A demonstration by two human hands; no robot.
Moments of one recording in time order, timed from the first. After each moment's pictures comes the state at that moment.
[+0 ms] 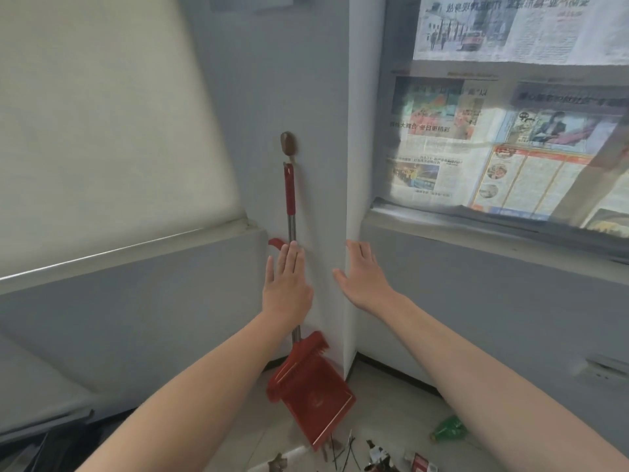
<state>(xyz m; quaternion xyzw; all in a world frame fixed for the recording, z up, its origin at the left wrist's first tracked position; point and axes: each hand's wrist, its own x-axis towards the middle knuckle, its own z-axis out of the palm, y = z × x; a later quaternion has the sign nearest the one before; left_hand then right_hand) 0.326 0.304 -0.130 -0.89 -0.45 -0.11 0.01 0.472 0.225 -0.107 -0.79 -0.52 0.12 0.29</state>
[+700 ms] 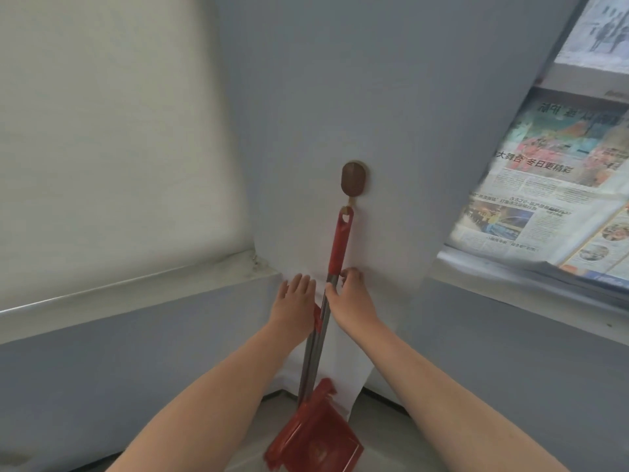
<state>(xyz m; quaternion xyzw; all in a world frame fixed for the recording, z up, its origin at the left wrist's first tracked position) 0.369 0.562 -0.200 -0.93 -0.37 0.05 -0.05 0.461 0.480 -0.149 -0.84 -0.35 0.21 0.36</state>
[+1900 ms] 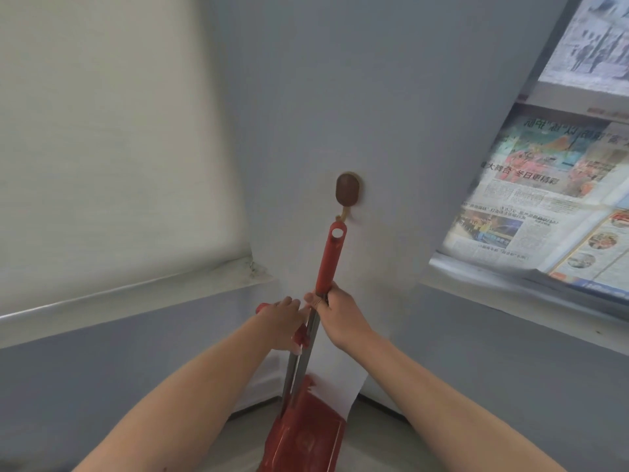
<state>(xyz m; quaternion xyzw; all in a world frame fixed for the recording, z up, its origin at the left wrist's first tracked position) 0.352 0.583 -0.187 -0.95 -0.23 0.21 -0.05 0.448 0.469 -0.128 -0.76 -0.41 0.32 0.39</state>
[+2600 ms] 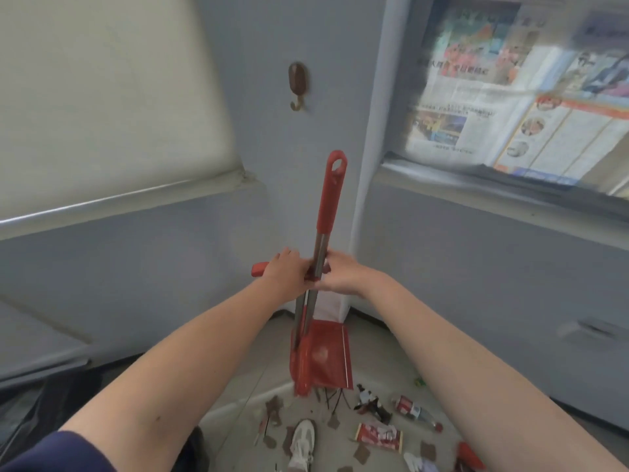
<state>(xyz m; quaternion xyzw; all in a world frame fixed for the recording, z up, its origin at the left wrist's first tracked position) 0.309 0.348 -0.176 -0.93 -0.35 0.10 -0.08 0.423 0.256 -0.133 -0.73 -0.53 0.37 0.21</state>
